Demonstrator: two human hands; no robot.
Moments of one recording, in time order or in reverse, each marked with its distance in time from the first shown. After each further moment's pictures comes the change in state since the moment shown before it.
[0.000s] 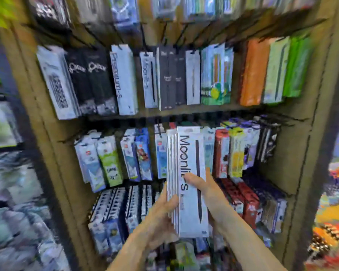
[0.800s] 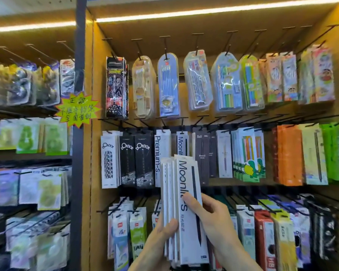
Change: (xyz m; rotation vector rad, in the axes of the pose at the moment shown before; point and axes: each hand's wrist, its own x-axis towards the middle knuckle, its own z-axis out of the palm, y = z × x) left_hand 0.016 0.151 -0.020 0.011 0.075 0.227; right_hand 0.064 -0.112 0.089 -0.032 -0.040 -0.370
